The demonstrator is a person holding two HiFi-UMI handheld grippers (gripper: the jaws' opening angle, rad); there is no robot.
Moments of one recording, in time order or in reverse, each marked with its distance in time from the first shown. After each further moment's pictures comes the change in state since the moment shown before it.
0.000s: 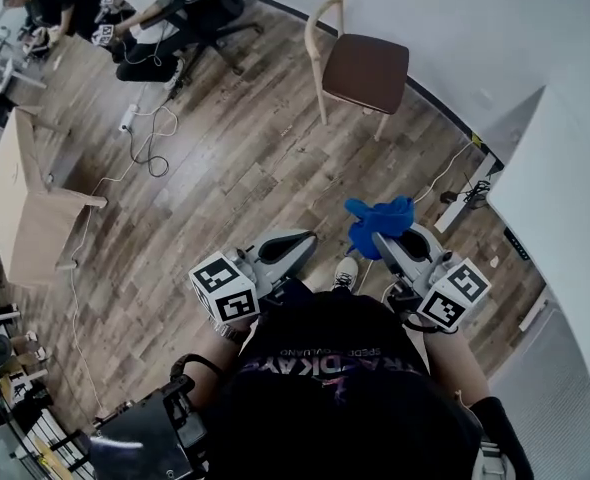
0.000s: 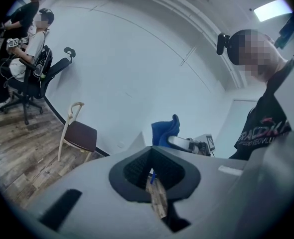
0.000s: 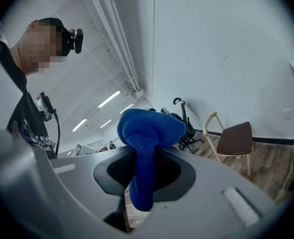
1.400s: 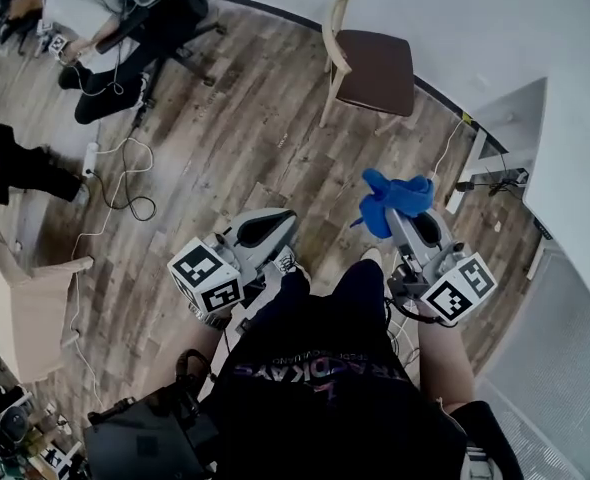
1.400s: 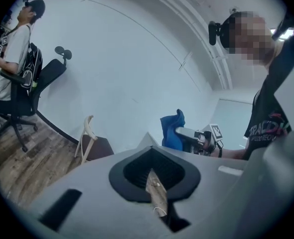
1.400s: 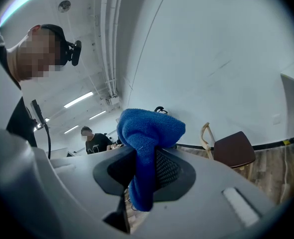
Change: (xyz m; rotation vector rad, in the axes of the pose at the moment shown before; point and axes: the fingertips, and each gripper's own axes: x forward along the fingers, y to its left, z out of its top) left arm -0.134 0.284 0.158 0.103 0.113 -0.161; right arm 0.294 -0.007 0.025 -0.024 -0.172 -0.356
